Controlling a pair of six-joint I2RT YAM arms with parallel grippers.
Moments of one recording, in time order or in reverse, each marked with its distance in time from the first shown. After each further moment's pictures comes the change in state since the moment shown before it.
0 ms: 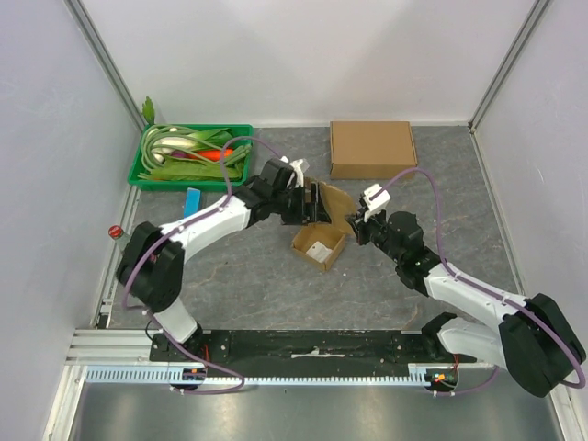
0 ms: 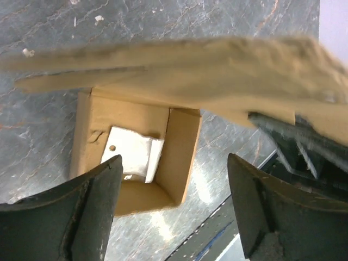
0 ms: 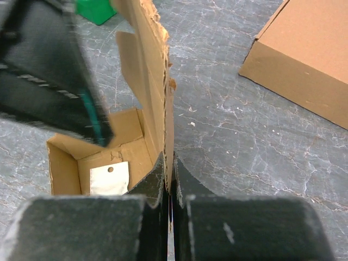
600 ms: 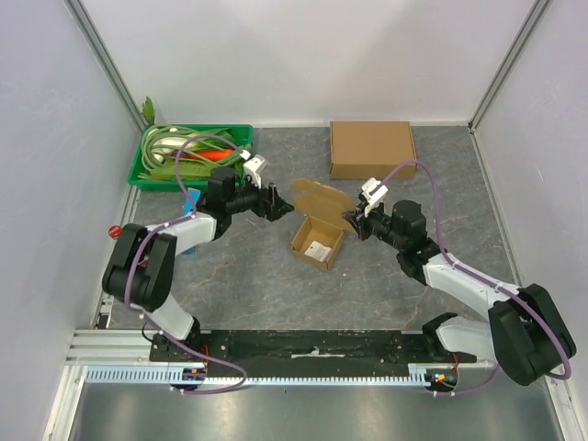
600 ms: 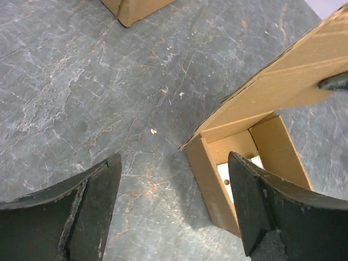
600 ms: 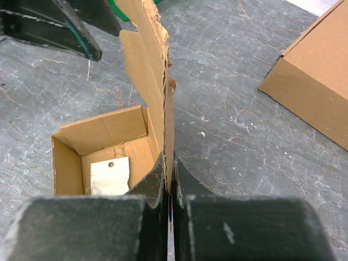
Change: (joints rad) left arm 0.303 -0.129 -0.435 0.689 0.236 0.484; right arm -0.111 0.079 0.051 0.009 -0.252 -0.081
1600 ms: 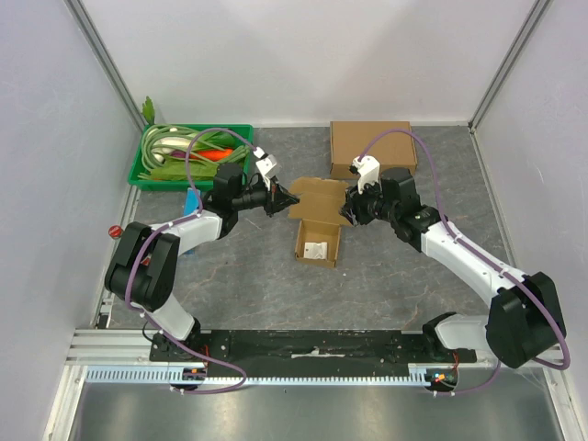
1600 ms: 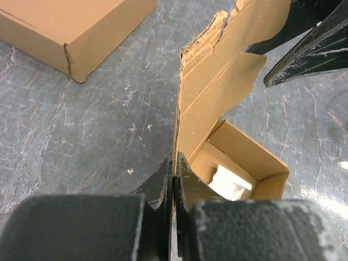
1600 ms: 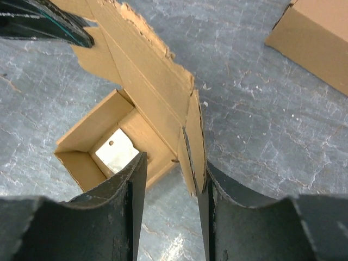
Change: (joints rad) left arm -0.024 0.060 0.048 0.151 0.228 0.131; right arm -0.013 0.098 0.364 -0.549 0.029 0.068
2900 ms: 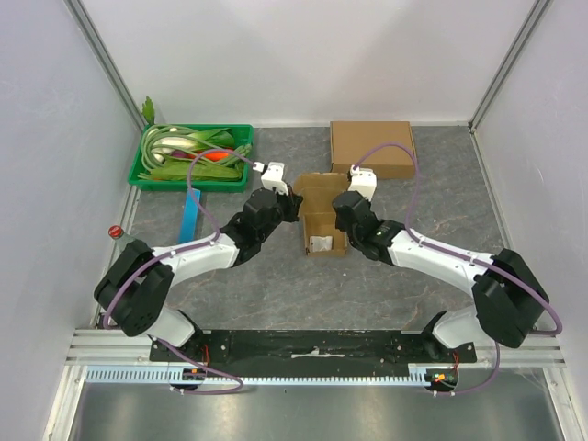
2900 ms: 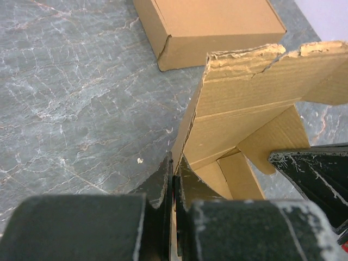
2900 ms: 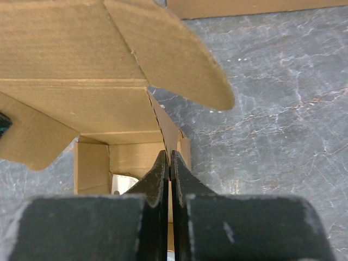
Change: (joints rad) left arm -0.339 -0.148 -0.080 -0.070 -1.015 -0.370; right arm 0.307 0.137 0.024 -0.011 0.848 0.564
